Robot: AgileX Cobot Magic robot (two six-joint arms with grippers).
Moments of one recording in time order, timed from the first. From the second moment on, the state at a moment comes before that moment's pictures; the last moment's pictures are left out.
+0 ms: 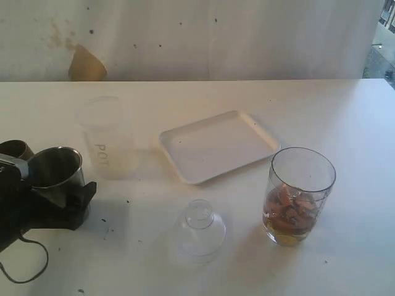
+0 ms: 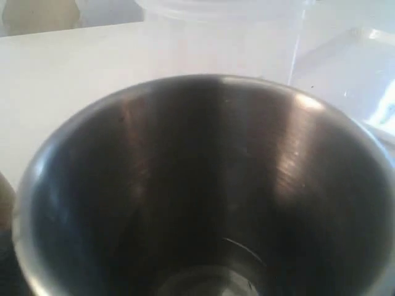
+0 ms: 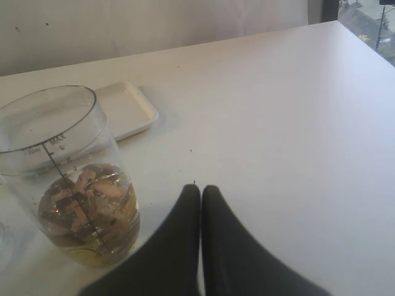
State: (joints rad) left arm -0.28 1.84 -0.22 0.08 -1.21 -0.02; right arm -0.04 0.01 -0.01 -0.05 0.34 0.24
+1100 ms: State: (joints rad) left arm -0.28 1.17 -0.01 0.11 -1.21 -0.05; right arm -0.04 0.01 -0.01 -0.05 0.34 0.24
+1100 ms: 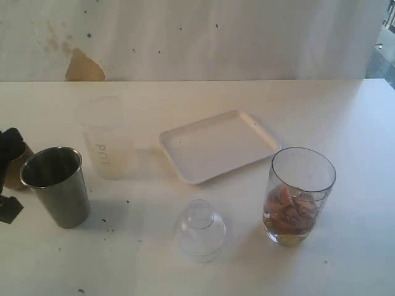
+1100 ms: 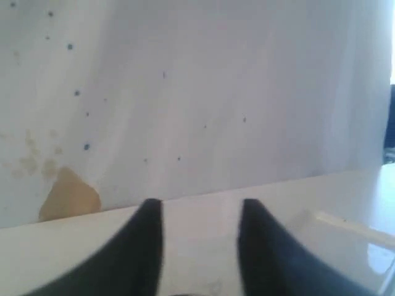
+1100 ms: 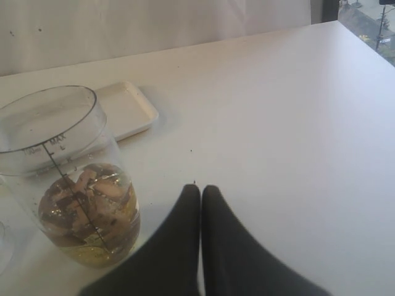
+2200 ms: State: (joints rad) left arm -0.28 0.06 -0.44 0.01 0.48 -0.09; right arm -0.04 0.01 -0.01 -0.05 0.34 0.24
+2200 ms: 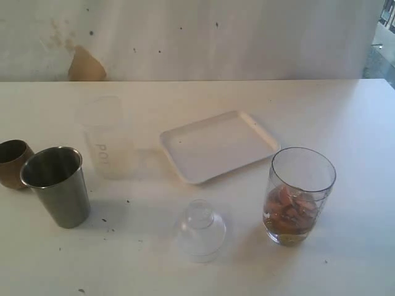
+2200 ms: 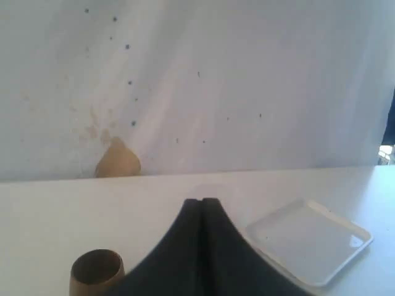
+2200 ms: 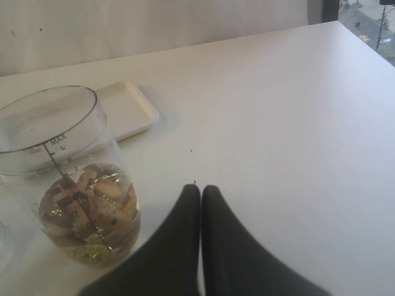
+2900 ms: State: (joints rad) left arm -0.28 0.00 -0.45 -0.04 0.52 -0.08; right arm -0.04 0.01 -0.01 -0.05 0.34 0.24
